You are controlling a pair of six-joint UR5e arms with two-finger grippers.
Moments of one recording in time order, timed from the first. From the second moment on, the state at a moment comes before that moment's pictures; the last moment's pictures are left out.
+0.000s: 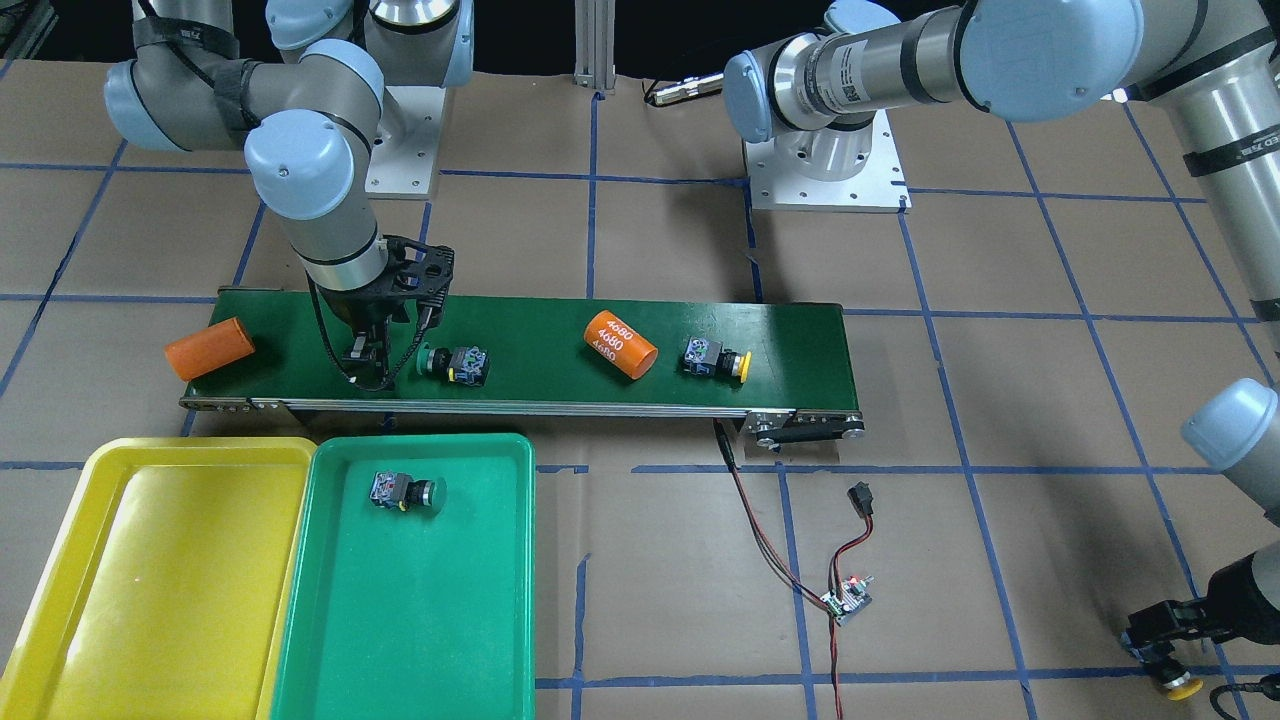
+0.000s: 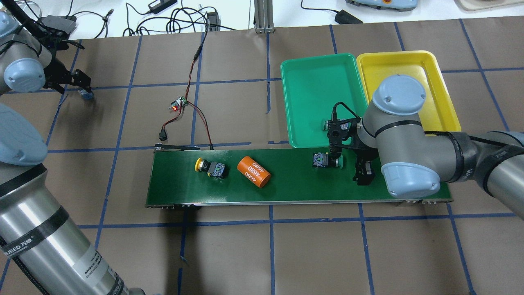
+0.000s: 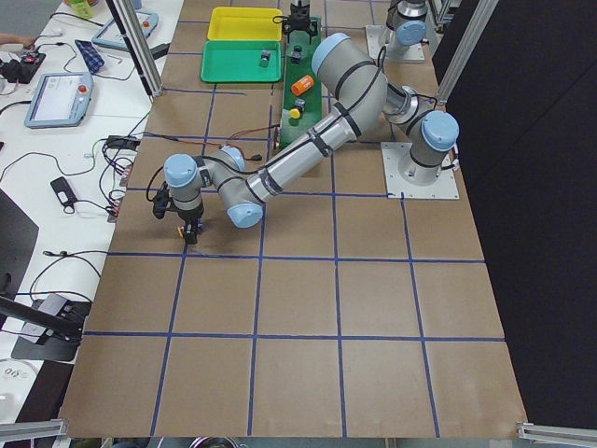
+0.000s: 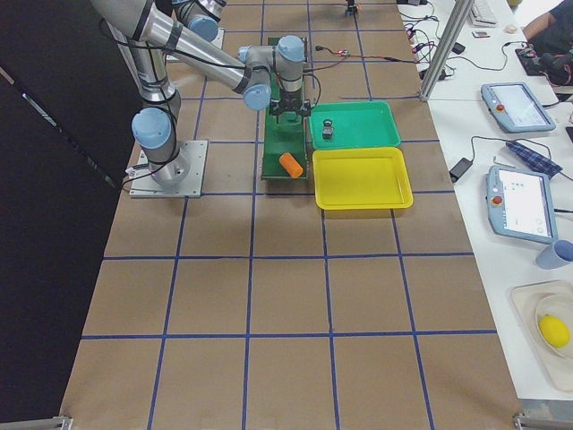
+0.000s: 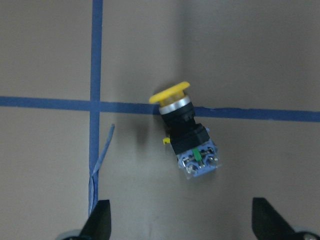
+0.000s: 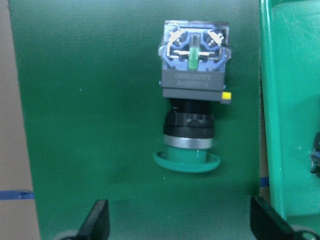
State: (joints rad) left arm -1.06 -2.41 -1.19 -1.00 1.55 0.47; right arm 1.60 -1.48 2.15 -2.25 -1.56 -1.48
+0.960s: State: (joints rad) left arm -1.08 -2.40 -1.19 -1.01 1.55 0.44; right arm 1.60 -1.48 2.15 -2.25 -1.56 -1.48
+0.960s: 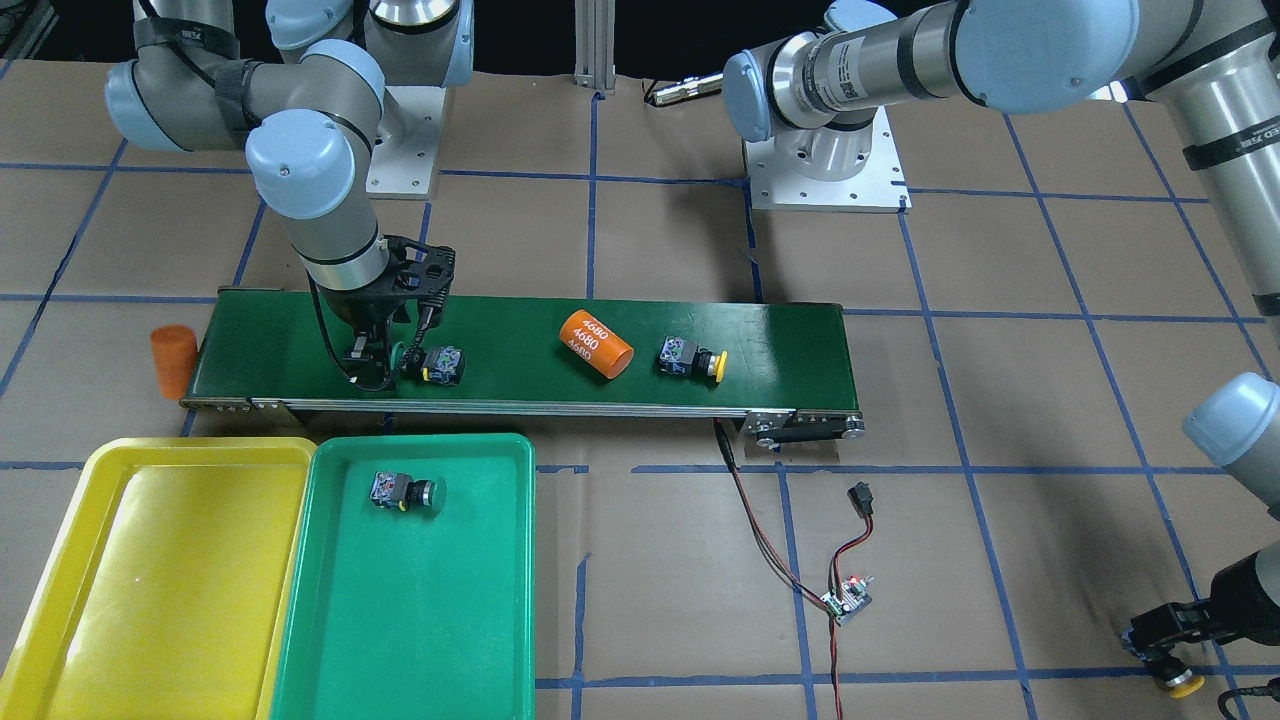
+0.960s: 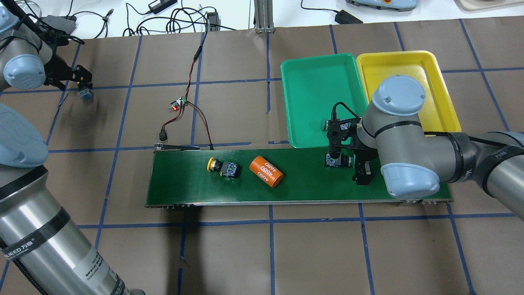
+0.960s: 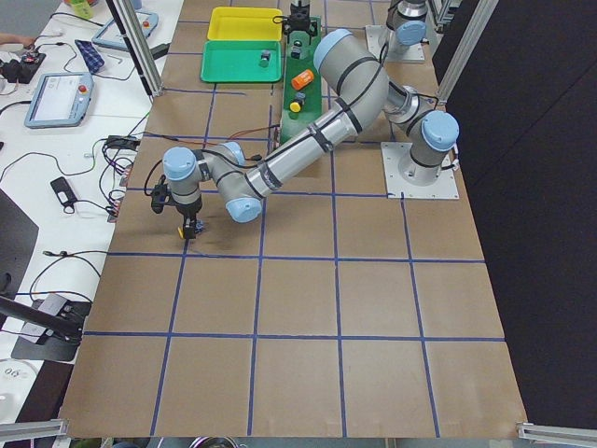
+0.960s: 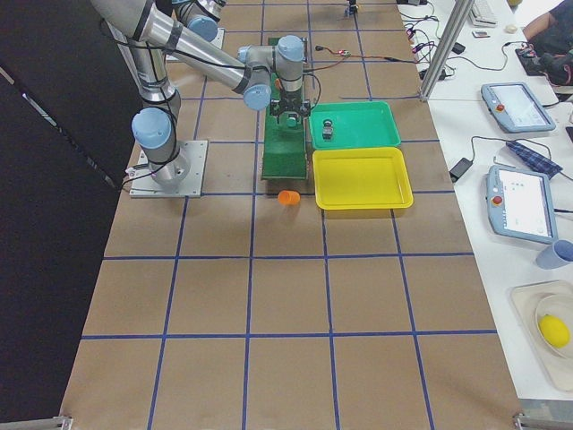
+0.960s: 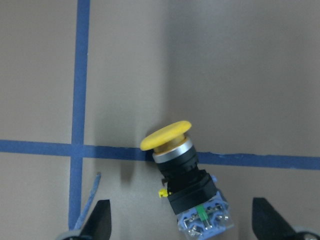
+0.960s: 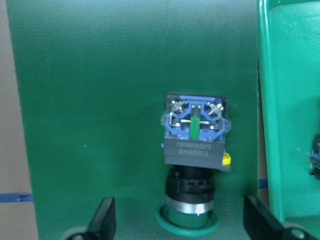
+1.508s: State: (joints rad) left arm -1.07 -2.43 -1.20 -0.97 1.53 0.45; right arm 1.60 -1.48 2.13 -2.27 -1.55 -1.48
